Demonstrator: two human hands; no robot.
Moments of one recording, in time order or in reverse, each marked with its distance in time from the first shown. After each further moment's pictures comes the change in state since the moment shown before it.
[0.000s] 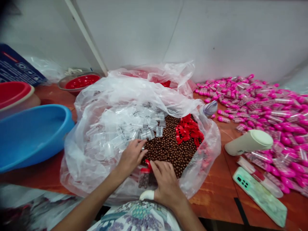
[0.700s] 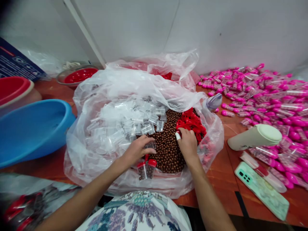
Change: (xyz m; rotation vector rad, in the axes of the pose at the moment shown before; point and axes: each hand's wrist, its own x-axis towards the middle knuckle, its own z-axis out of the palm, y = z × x) left_hand 0.016 -0.007 0.011 -0.182 -0.224 0.119; right_hand 0.056 0.118 -0.025 -0.344 0.249 0.399
